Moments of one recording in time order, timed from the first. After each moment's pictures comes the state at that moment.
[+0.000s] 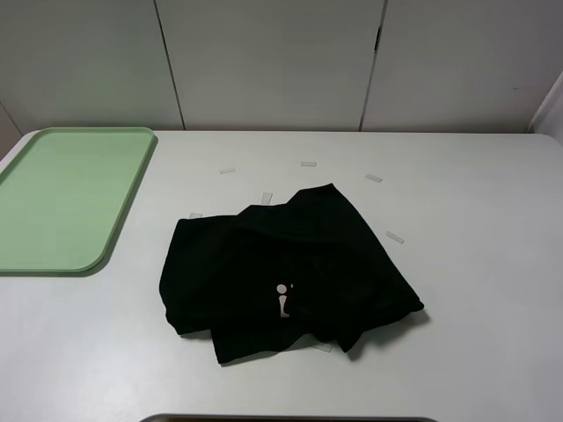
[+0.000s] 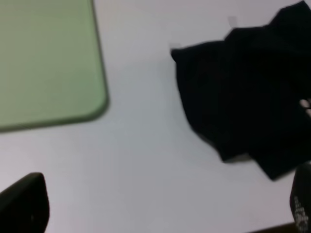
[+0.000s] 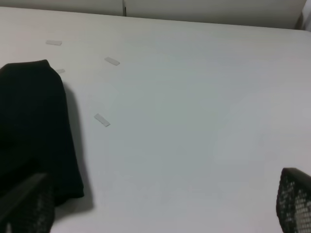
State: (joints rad) left arm -0.05 0.08 -0.51 -0.17 1.05 0.06; right arm 0.06 0.00 -0.50 0.03 1.03 -0.02
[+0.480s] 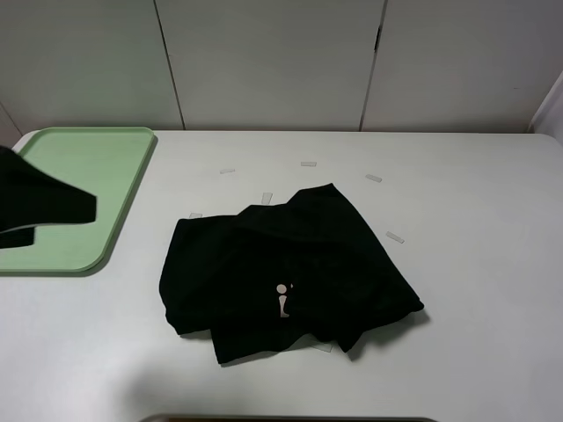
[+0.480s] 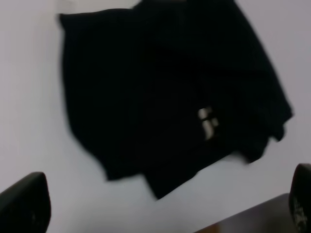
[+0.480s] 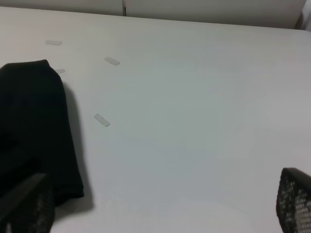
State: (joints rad) left arm -0.05 0.80 -0.52 -0.68 0.73 0.34; right arm 0.06 0.00 -0.50 0.03 1.03 -0.02
